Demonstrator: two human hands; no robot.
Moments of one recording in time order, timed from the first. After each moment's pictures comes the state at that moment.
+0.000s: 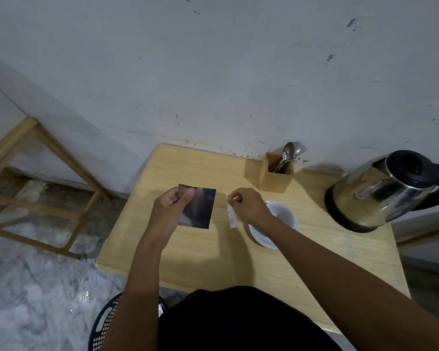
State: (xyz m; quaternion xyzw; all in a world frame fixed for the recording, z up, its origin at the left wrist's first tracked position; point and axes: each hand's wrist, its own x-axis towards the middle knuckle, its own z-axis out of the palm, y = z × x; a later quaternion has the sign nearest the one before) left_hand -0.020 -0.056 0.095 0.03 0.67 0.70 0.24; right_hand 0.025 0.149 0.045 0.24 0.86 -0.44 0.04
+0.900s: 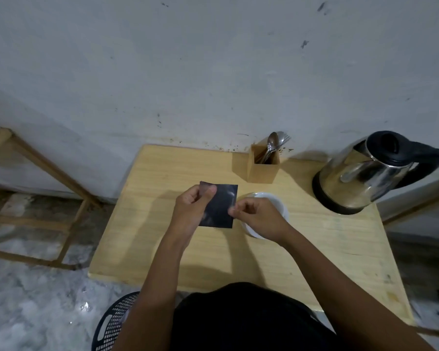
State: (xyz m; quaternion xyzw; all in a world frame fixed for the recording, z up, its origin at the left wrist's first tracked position) left_hand 0.006 -0.003 0.094 0.06 0.68 0.67 0.29; right_hand 0.101 0.154 0.082 0.20 0.75 -0.63 0.03
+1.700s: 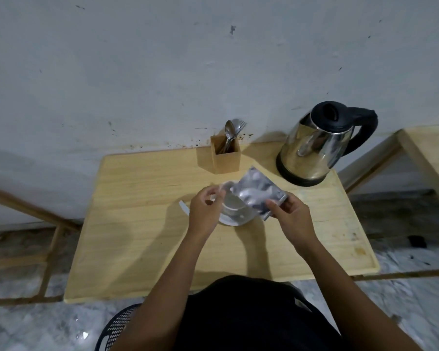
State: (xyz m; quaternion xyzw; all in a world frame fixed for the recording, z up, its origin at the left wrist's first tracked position) left_hand 0.055 0.075 0.056 0.14 0.78 0.55 0.27; right_hand 0.214 0.203 0.058 0.40 0.62 -0.64 -0.23
